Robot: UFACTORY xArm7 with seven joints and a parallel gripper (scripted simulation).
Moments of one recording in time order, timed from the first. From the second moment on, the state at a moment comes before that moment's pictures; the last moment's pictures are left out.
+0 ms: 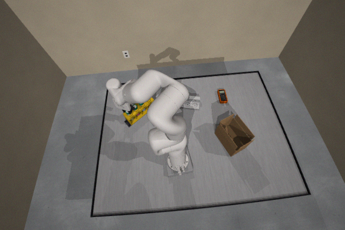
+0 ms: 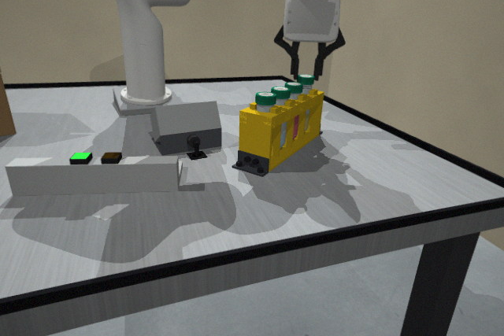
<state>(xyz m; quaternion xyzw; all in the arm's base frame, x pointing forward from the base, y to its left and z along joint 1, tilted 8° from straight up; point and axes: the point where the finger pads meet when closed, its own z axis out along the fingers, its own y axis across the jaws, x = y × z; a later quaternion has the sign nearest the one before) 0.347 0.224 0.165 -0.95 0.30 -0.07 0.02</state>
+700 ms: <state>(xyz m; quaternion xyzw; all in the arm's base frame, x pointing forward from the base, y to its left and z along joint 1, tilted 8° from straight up) 0.348 0.224 0.161 -0.95 0.30 -0.07 0.02</state>
